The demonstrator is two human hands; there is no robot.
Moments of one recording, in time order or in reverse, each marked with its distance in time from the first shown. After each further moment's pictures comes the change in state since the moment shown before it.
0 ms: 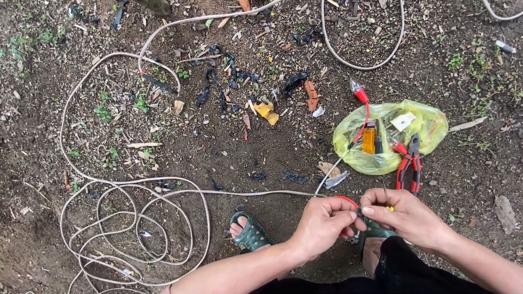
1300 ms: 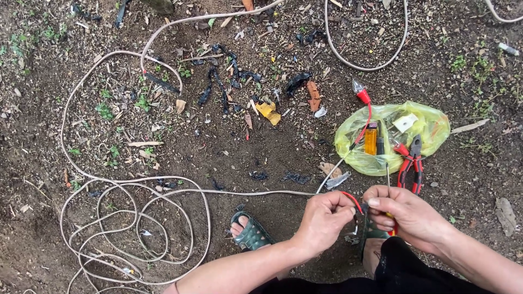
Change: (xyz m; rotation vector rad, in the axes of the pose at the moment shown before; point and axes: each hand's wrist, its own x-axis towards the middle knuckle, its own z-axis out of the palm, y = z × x) left_hand 0.007 -0.004 -0.003 0.190 0.132 0.192; right_hand 0.008 0.015 0.009 0.664 0.021 0.150
